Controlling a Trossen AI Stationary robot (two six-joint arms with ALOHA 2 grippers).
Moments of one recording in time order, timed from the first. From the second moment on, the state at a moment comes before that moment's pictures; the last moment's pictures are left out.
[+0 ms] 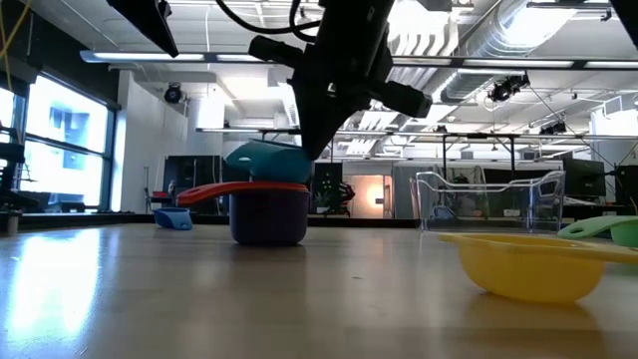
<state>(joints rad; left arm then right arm) 0.01 1.00 1.17 -1.14 -0.35 -0.05 0.25 2.15 1.83 -0.98 0.50 2.20</state>
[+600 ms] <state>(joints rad) 0.01 1.00 1.17 -1.14 -0.35 -0.05 0.24 2.17 1.83 -0.94 0.43 2.19</state>
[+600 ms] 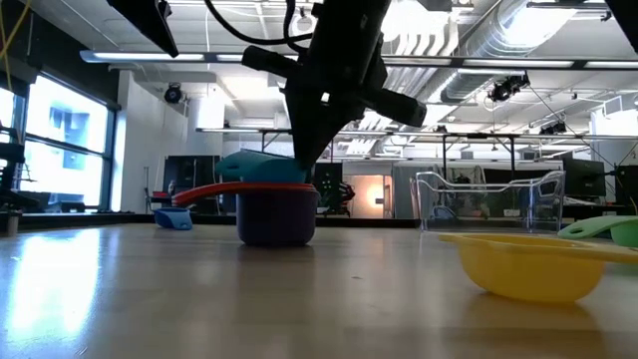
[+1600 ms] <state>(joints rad) 0.01 1.00 1.17 -1.14 -0.35 -0.05 0.24 2.17 1.83 -0.96 0.36 2.17</state>
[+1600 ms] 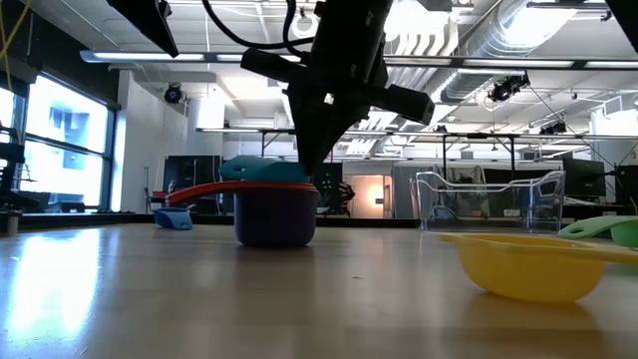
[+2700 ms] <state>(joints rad) 0.01 1.01 0.76 -0.70 0.00 -0.24 0.25 2.17 1.83 -0.95 0.41 2.19</state>
